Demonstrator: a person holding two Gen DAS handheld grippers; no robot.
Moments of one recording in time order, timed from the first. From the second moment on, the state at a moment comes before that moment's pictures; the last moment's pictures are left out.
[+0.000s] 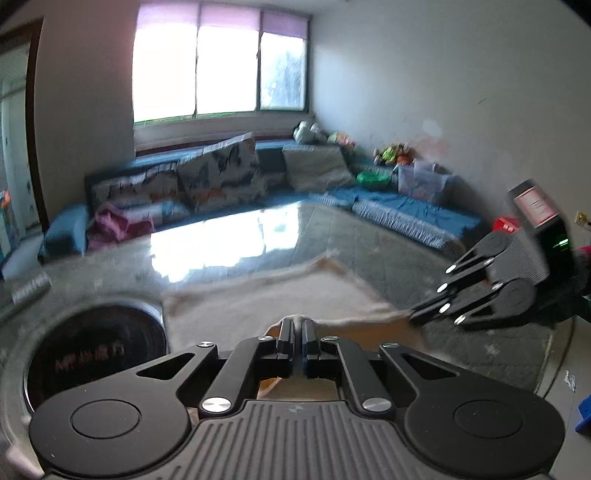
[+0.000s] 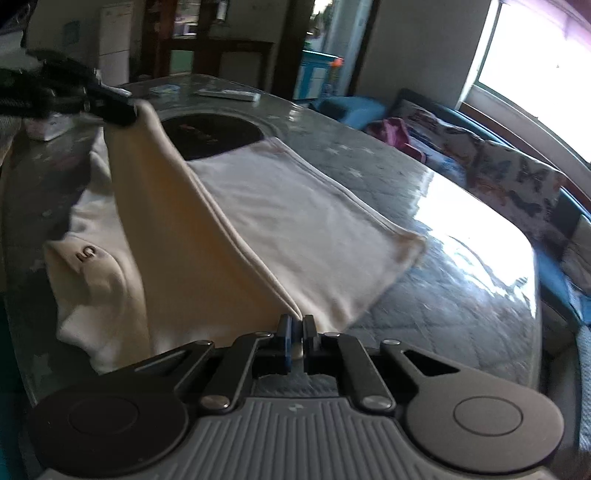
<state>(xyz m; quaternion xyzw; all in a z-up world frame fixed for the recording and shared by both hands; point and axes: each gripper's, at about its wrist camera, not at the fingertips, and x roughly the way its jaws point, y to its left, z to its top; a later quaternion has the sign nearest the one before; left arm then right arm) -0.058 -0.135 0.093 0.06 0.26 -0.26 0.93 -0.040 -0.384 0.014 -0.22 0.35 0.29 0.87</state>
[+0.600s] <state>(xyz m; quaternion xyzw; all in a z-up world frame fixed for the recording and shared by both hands) -0.039 -0.106 0.065 0.00 0.33 -0.22 0.92 -0.051 -0.375 0.007 -0.14 0.33 0.24 0.90</state>
